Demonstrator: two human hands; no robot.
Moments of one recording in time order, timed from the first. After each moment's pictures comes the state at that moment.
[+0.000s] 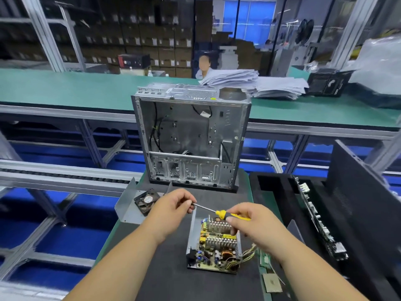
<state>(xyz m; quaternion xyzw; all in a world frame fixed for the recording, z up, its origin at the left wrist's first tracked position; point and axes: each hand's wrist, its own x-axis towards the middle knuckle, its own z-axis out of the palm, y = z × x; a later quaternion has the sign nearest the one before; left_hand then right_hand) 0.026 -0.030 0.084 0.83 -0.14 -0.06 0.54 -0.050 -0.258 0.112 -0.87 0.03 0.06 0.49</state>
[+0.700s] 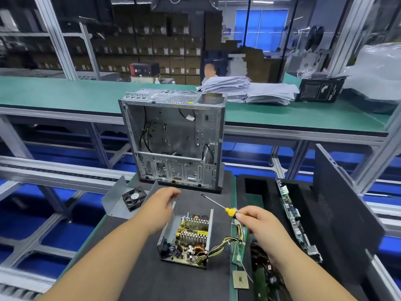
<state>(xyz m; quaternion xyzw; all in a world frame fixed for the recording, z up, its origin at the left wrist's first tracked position) 0.012 -0.080 0.085 0.94 -0.13 -0.04 0.32 -0.084 -0.351 0.097 -0.80 0.10 0.02 0.59</state>
